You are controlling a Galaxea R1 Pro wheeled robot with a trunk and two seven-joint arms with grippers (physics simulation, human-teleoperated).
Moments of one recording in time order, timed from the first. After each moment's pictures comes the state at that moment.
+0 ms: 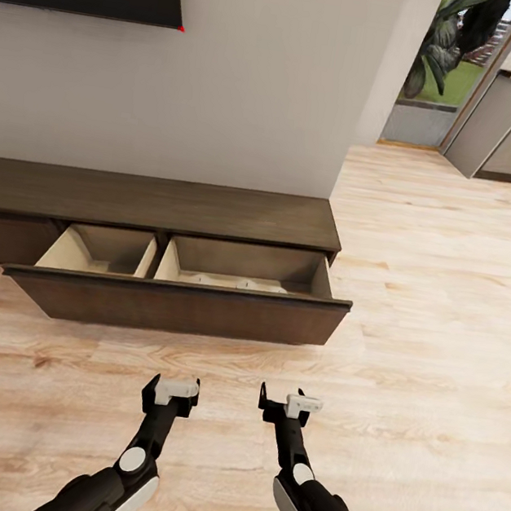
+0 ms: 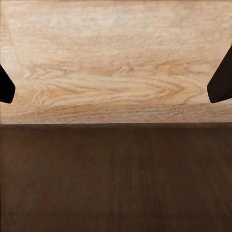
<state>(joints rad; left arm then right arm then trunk) -0.43 0.06 -0.69 -0.93 0.42 -0.26 0.50 -0.58 0.07 0.62 -0.48 -0.45 -0.55 -0.26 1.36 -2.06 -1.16</state>
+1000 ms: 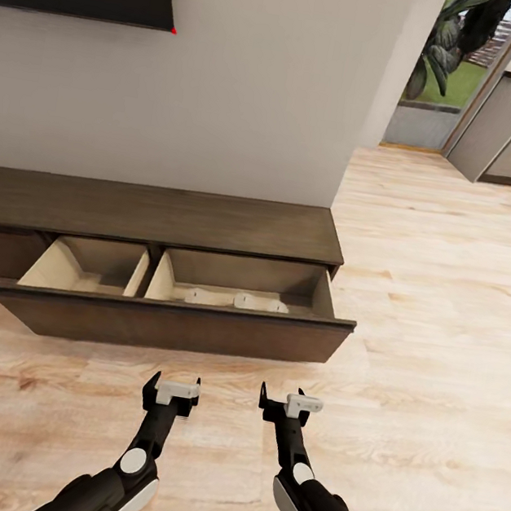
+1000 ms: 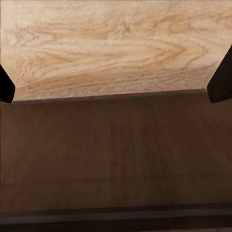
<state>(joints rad) -0.43 0.06 -0.69 -0.93 0.36 -0.26 0.51 -0.58 0.07 0.62 -0.48 -0.45 -0.55 -0.26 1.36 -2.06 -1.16</state>
